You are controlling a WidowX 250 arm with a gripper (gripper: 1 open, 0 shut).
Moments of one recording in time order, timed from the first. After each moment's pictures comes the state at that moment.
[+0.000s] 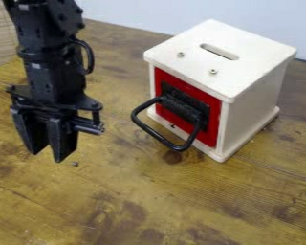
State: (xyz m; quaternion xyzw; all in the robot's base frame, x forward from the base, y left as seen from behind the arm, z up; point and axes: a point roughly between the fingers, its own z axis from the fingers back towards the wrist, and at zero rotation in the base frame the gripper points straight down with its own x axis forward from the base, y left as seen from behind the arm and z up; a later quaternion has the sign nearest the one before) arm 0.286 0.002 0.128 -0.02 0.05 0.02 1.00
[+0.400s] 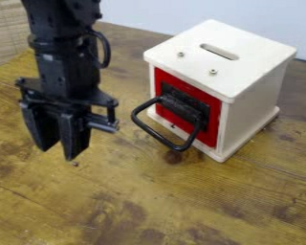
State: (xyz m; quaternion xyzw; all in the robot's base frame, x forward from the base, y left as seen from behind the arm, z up) arm 0.296 0.001 0.138 -0.02 0.03 0.02 1.00
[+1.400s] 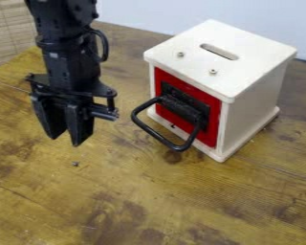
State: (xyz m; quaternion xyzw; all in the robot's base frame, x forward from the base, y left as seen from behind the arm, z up) arm 0.321 0.032 0.109 -0.03 0.01 0.04 1.00
